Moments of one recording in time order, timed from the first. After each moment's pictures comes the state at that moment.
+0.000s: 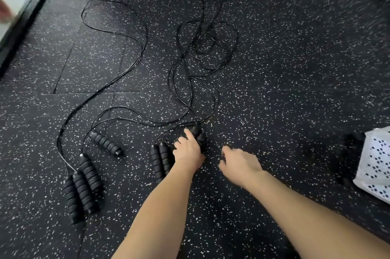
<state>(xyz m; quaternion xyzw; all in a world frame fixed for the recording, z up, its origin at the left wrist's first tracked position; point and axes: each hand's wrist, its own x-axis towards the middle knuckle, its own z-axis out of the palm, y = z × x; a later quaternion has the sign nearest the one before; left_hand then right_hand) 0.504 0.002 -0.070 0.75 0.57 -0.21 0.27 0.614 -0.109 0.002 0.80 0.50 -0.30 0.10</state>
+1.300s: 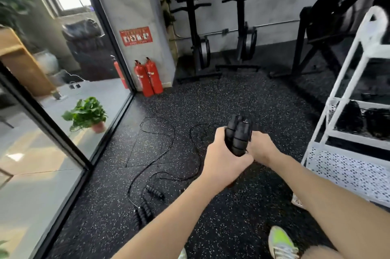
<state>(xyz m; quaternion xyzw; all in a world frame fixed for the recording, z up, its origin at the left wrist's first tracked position) 0.447 -0.286 0.523 0.76 0.34 0.27 0.48 0.616 -0.302 0.484 0.85 0.42 -0.17 -0.26</state>
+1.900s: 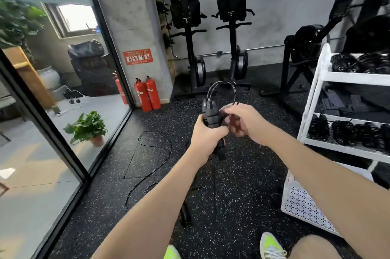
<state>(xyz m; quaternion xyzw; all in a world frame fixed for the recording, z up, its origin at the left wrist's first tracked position) 0.436 -0.292 0.604 0.64 0.30 0.36 0.61 0.571 -0.353 0.636 0.60 0.41 -0.37 -0.57</state>
